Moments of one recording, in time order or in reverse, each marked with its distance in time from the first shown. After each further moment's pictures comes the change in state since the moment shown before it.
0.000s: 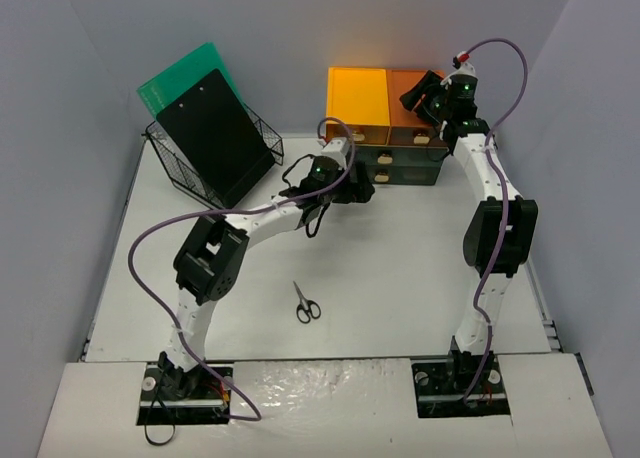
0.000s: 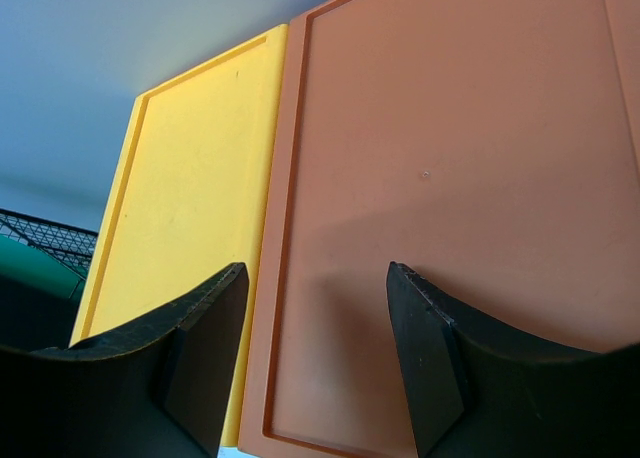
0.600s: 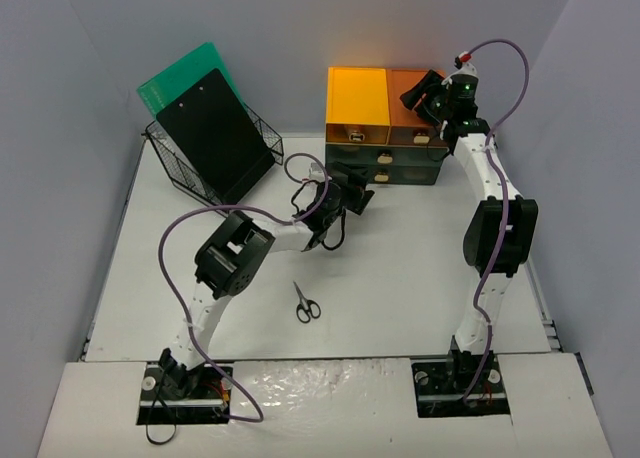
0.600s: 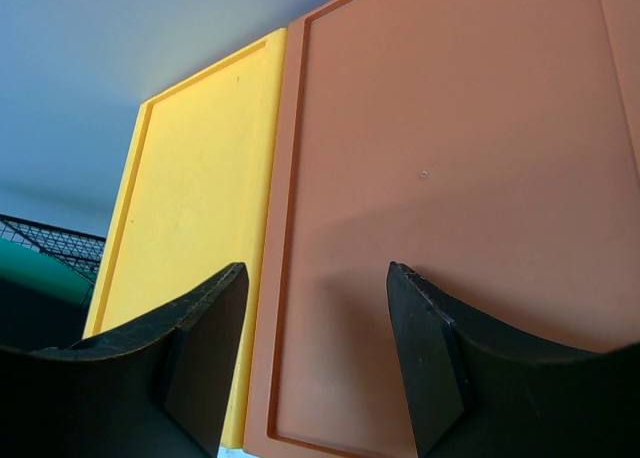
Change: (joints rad) left arm -0.048 0.114 -0.141 0.492 -0.159 -1.010; right arm -0.001 0.000 -0.001 0.005 -0.002 0.030
